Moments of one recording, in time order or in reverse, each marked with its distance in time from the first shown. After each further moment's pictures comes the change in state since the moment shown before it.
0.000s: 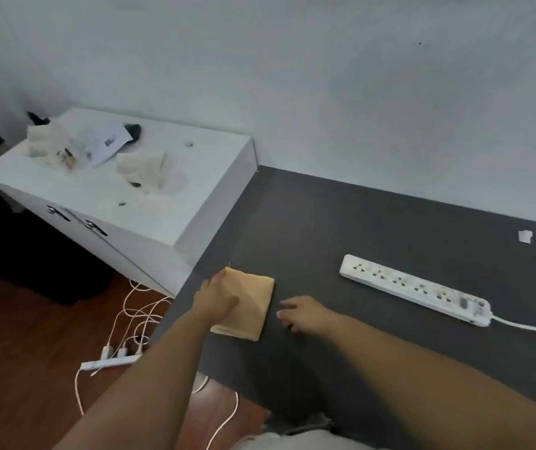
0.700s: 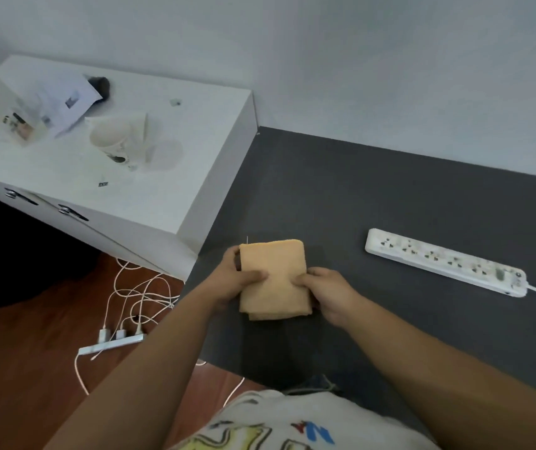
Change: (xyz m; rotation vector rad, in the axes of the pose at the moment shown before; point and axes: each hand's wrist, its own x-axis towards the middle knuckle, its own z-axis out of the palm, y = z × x) left_hand 0.019 -0.002 -0.025 -0.896 -0.373 -0.023; right_hand 0.017 -0.039 0.023 0.757 0.228 0.150
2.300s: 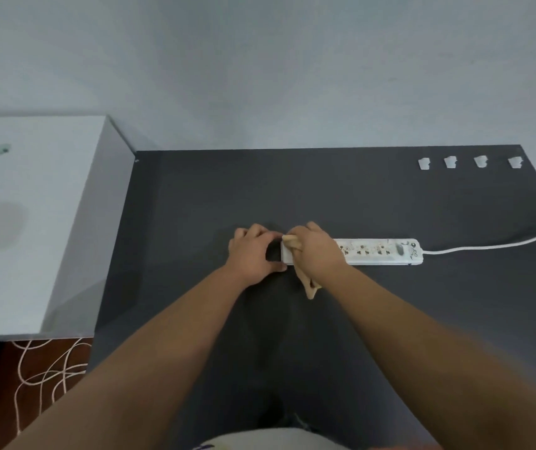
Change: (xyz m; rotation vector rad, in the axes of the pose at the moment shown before) left_hand 0.124 0.044 0.181 1.303 -0.238 0.543; right_hand 0.041 -0.060 -0.142 -1.045 0.499 -0.339
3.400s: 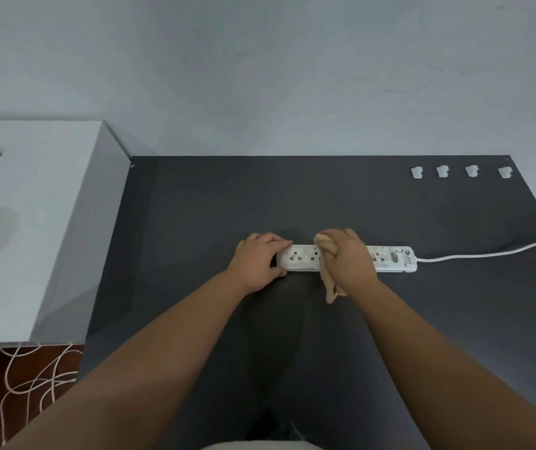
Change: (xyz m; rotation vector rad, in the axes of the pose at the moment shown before) left_hand 0.004 0.009 -0.002 0.025 -0.021 0.183; right_hand -0.017 0.051 -0.016 0.188 0.282 0.093
